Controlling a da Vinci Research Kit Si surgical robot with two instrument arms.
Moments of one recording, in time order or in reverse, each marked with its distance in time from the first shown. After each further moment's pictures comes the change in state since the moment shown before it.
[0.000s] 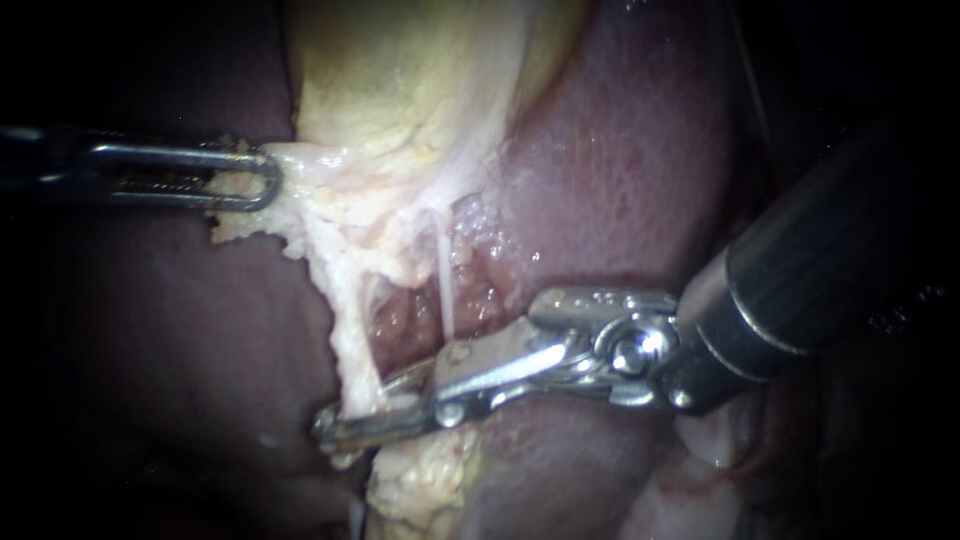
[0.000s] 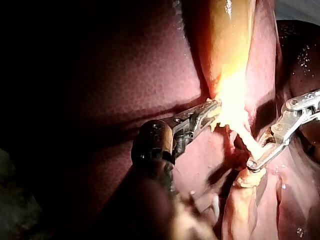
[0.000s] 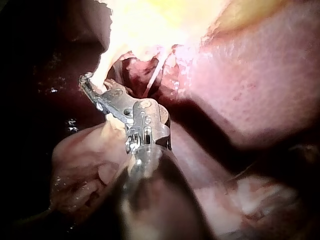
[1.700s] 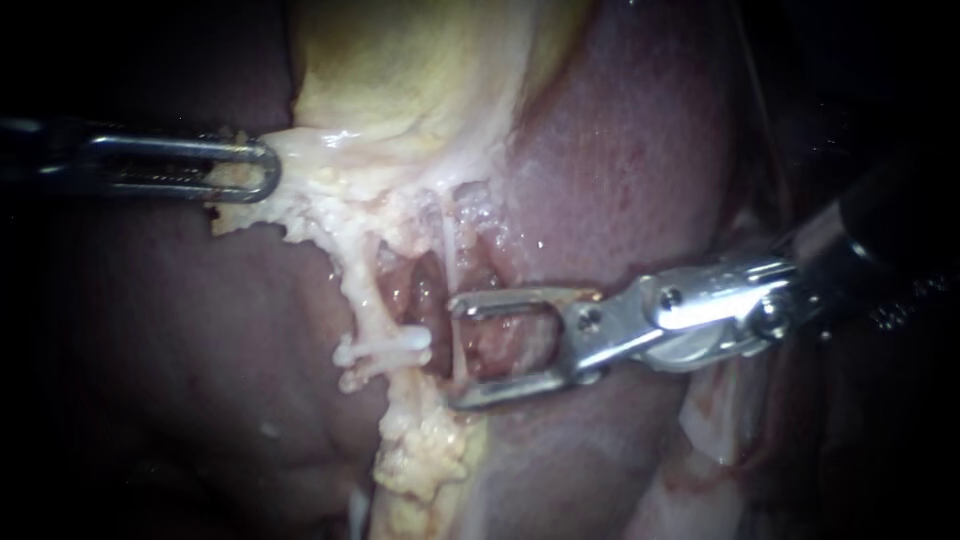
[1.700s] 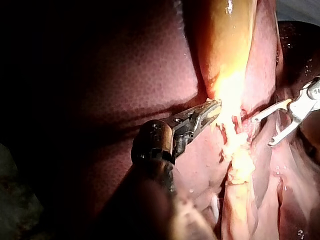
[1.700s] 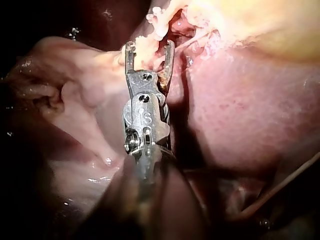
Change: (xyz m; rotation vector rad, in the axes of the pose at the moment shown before) right arm -0.004 -0.001 -0.011 -0.311 -0.083 -0.528; left arm 0.000 0.000 0.000 0.001 0.001 0.000
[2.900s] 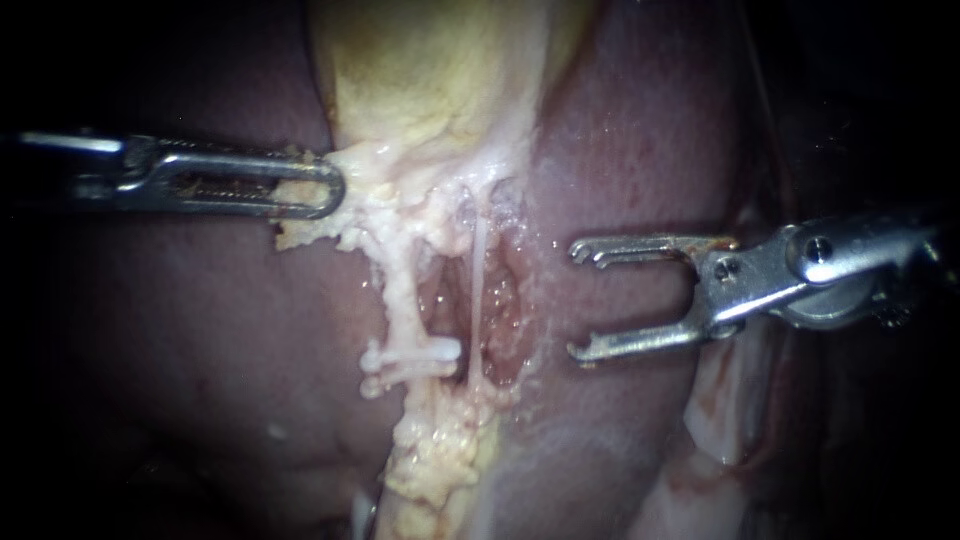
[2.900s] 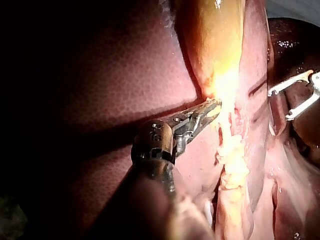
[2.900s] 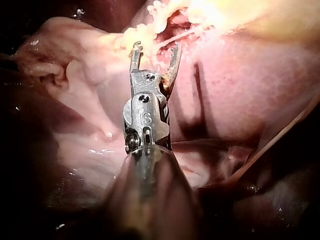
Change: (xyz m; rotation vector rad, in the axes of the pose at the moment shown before) right arm 0.002 0.001 -0.008 -0.068 -0.017 0.001; left arm -0.001 0.000 0.006 0.001 -0.013 0.021
